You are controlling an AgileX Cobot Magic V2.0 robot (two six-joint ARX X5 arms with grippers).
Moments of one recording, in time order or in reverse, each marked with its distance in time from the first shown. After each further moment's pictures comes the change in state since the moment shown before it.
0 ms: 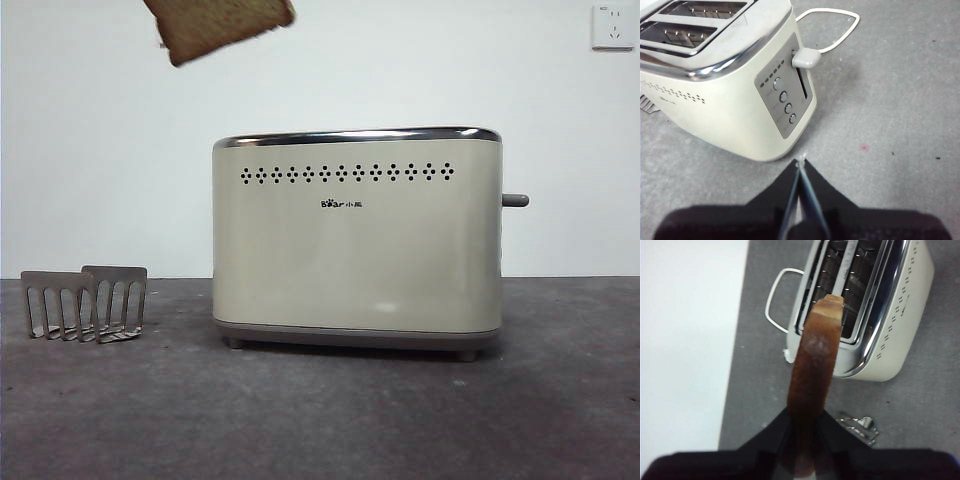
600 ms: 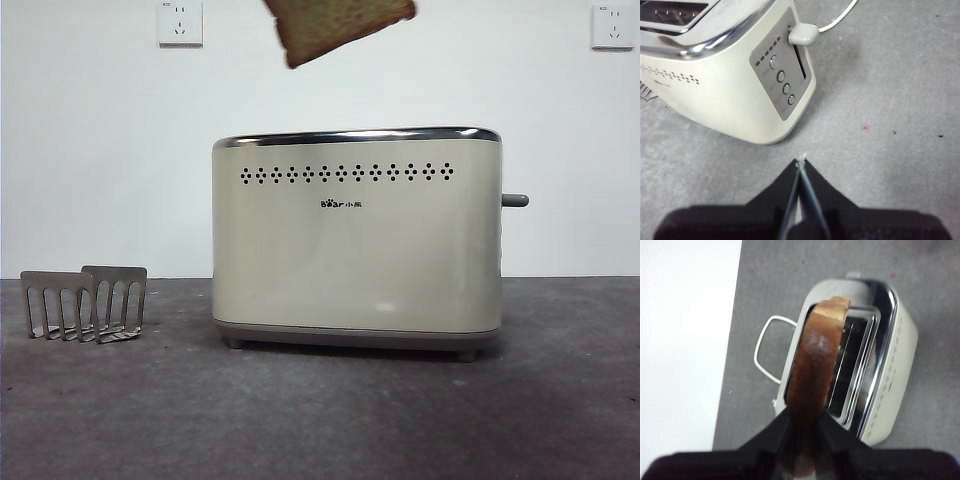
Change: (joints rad) left arm -0.202 0.249 0.267 -0.021 -0.057 -0.139; right arm 0.000 0.000 0.000 -0.063 0.000 0.000
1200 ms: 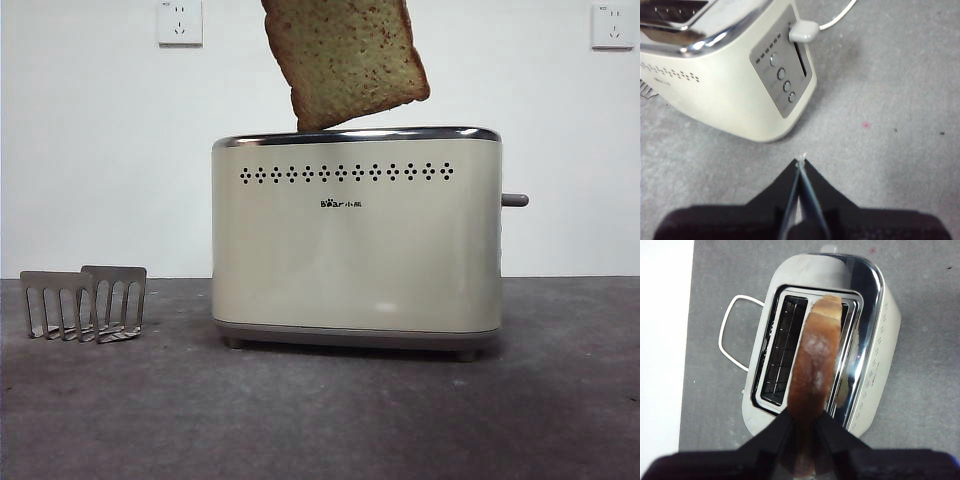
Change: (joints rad) left arm 0.004 0.114 0.004 -0.039 -0.004 -0.022; right arm 0.000 0.000 0.000 -0.013 -0.003 0.000
